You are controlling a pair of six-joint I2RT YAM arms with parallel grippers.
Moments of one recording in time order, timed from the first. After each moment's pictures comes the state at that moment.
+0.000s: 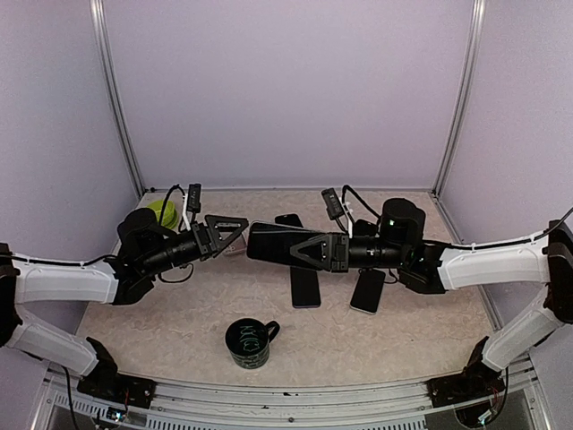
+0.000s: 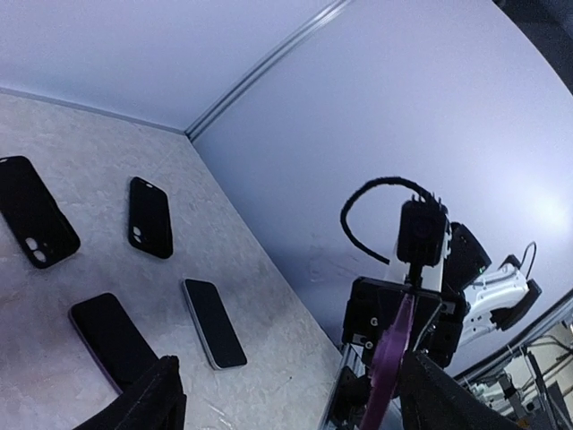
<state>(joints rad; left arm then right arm) -0.68 1.29 0.54 0.79 0.40 -0.86 0.87 1.46 0.78 0.64 -0.60 0.73</state>
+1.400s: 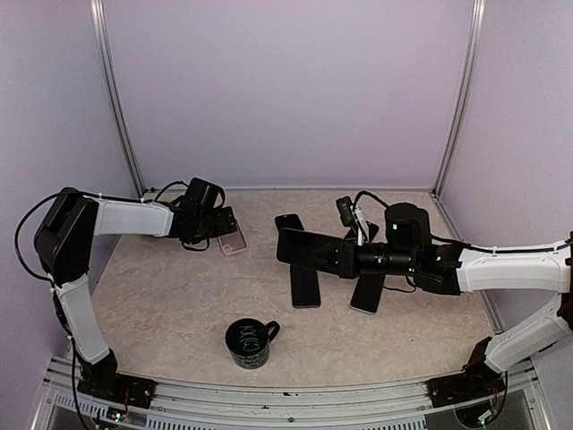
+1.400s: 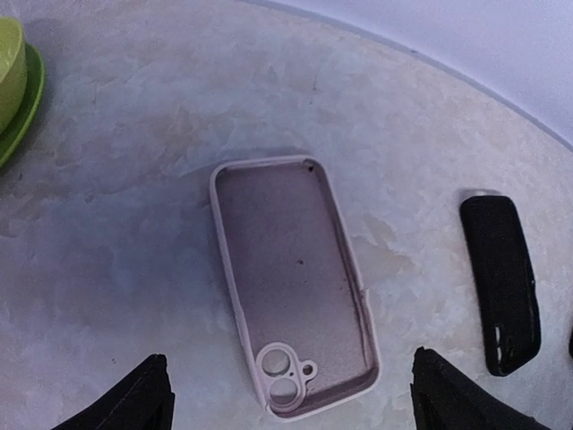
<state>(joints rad) -0.50 1.85 1.19 -0.08 -0.27 -0.62 0.87 1.32 0.76 0.28 -0.28 0.54</state>
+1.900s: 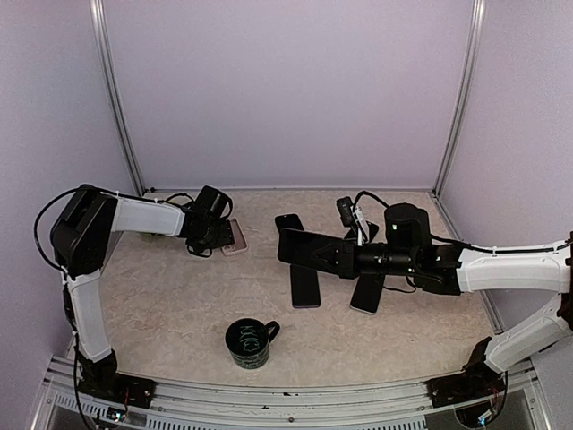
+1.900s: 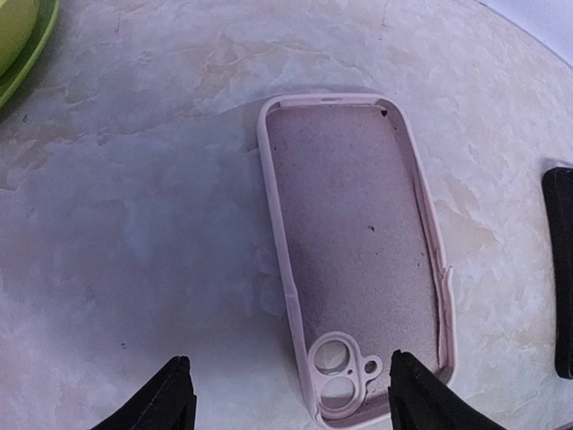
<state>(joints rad) -0.50 1.97 1.26 -0.22 -0.31 -0.67 0.87 1.32 0.75 0.27 -0.27 0.54</state>
